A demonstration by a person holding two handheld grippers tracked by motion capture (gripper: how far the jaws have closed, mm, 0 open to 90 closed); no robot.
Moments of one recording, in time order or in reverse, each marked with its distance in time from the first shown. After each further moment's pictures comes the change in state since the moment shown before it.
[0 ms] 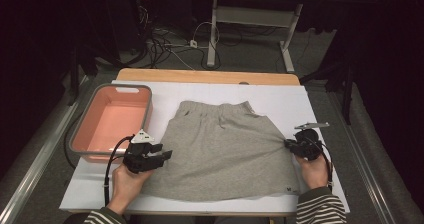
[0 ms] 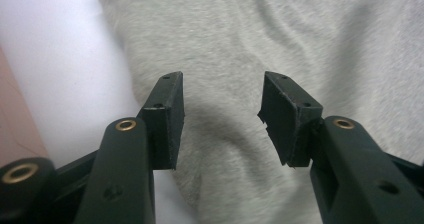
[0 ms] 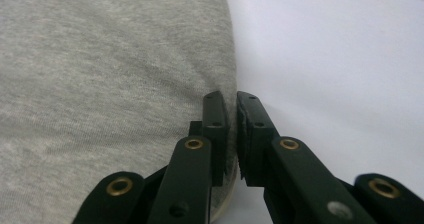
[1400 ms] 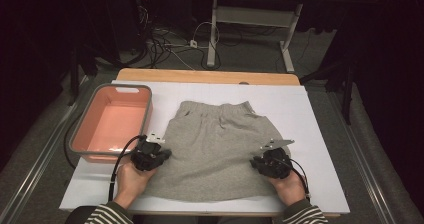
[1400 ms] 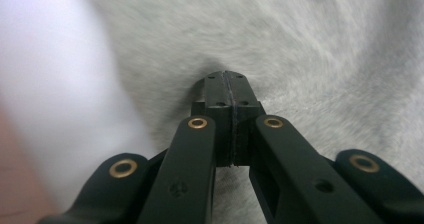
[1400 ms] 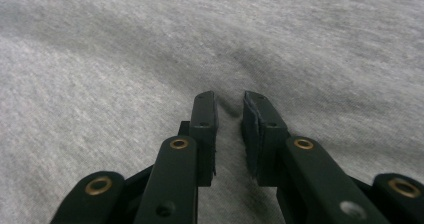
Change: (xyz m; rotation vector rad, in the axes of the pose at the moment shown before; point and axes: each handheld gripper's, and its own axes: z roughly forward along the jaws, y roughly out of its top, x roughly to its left) left arm 0.000 0.005 0.020 0.135 0.058 0.082; right arm 0.099 -0.017 0.002 0.011 0.233 -0.224
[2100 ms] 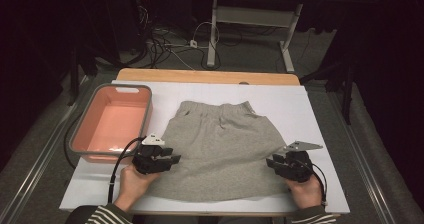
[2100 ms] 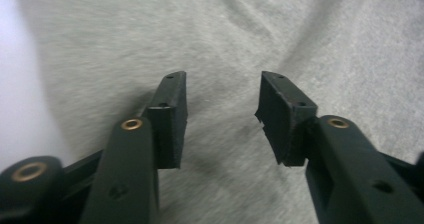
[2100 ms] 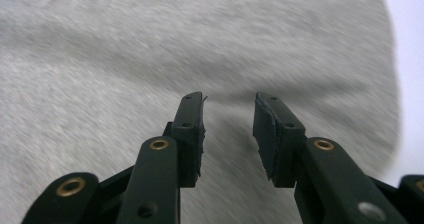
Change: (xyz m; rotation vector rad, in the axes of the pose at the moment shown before) left arm -0.012 -0.003 0.001 -0.084 -0.154 0.014; right arm -0.027 -0.027 -0.038 -0.110 -0.058 0.128
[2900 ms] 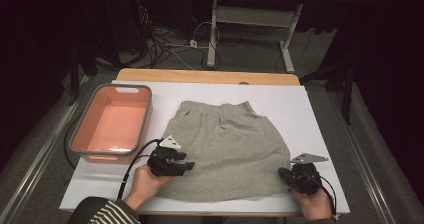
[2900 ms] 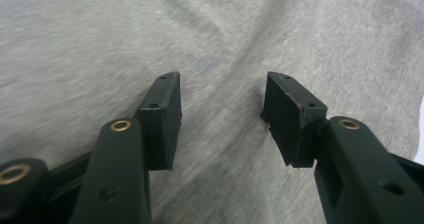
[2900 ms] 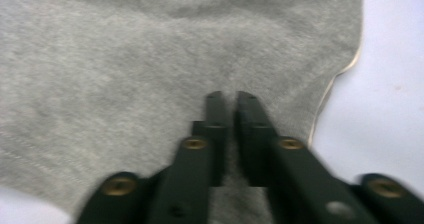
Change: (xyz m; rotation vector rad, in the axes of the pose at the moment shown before) left arm -0.021 0.012 0.027 0.069 -0.082 0.067; right arm 0.001 -0.031 -0.012 0.093 -0.083 0.005
